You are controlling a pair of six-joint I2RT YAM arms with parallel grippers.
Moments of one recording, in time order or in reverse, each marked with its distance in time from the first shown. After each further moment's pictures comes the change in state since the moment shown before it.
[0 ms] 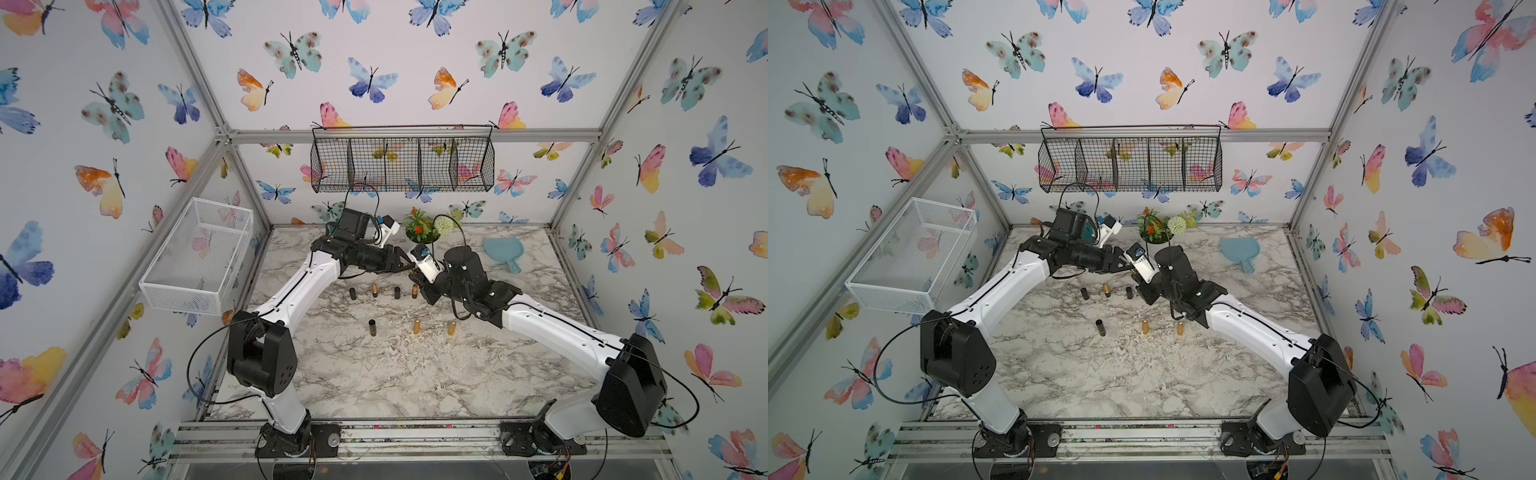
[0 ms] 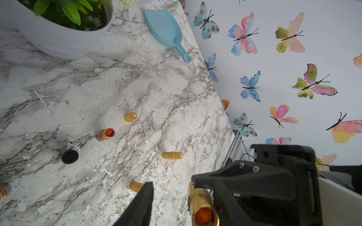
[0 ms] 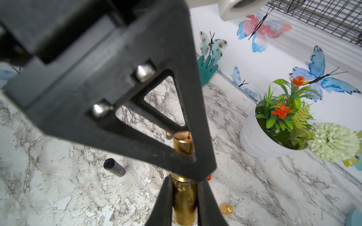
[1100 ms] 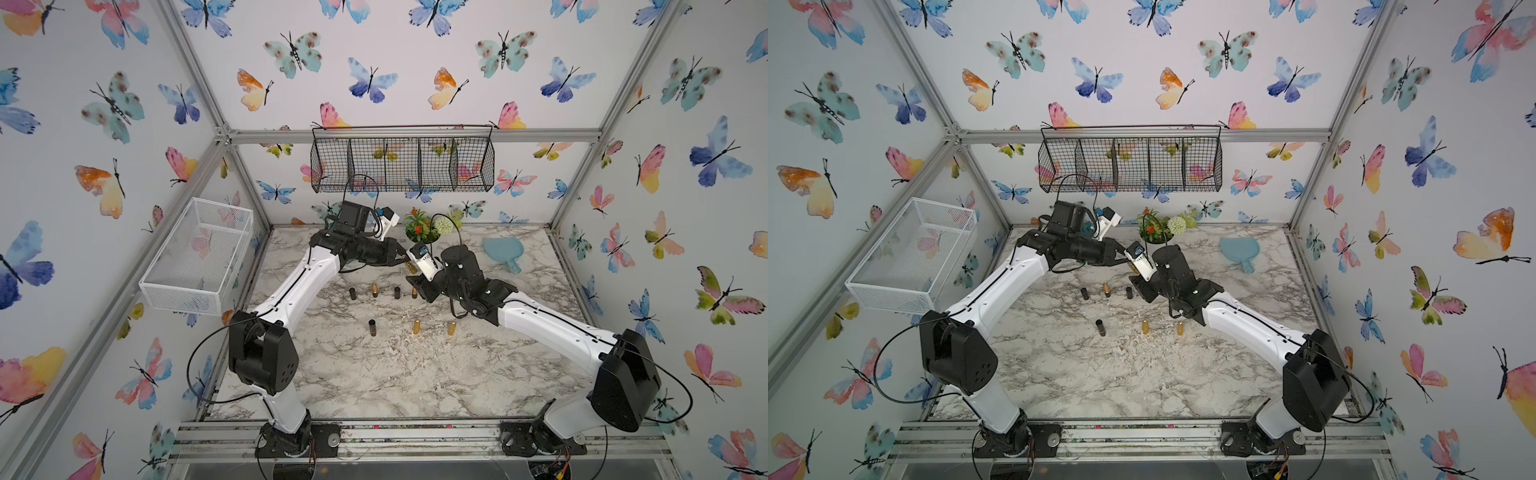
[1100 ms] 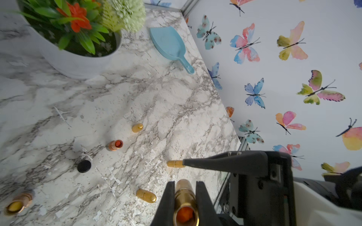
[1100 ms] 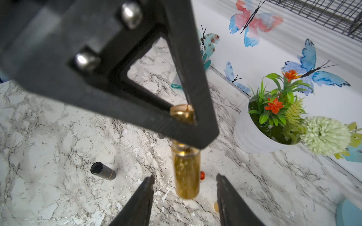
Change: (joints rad) left arm -0.006 0.029 0.107 -0.031 -0.104 0.004; right arm 0.001 0.015 0.014 -0.010 0.072 0.007
